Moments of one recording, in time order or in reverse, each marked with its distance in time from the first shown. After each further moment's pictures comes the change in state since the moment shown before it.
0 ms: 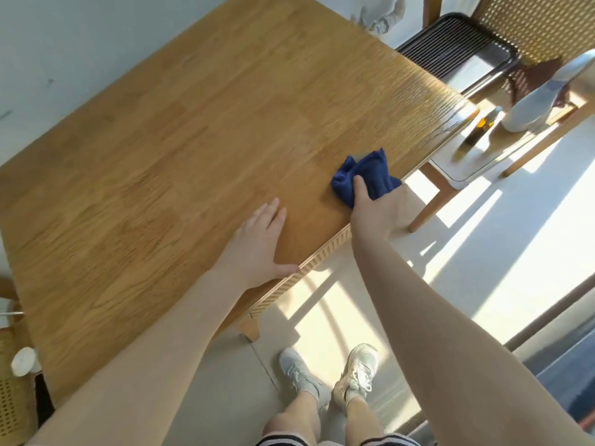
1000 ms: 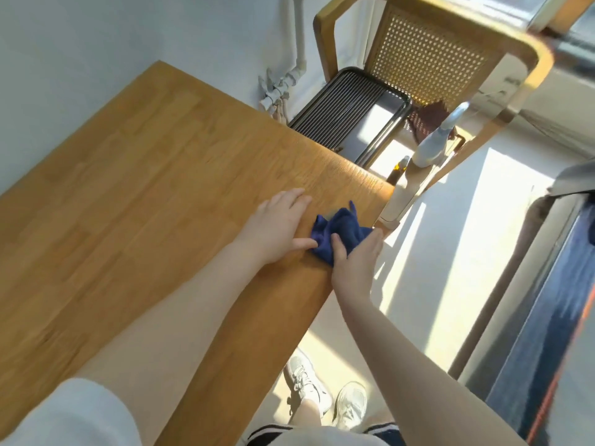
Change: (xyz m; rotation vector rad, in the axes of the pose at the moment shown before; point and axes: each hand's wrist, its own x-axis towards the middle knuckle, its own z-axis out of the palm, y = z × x) left_hand 0.192 0.072 -0.109 0.073 0.094 0.428; right_hand 0.079 -0.025 -0.014 -0.129 0.128 -0.054
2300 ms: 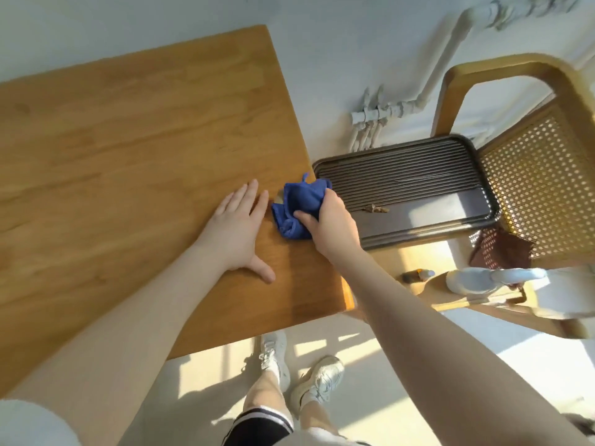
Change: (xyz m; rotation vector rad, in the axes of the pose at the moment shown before) left_hand 0.071 0.017 0.001 -0.048 -0.131 -0.788; right_hand 0.189 -0.118 0.032 -0.596 -0.949 -0.582
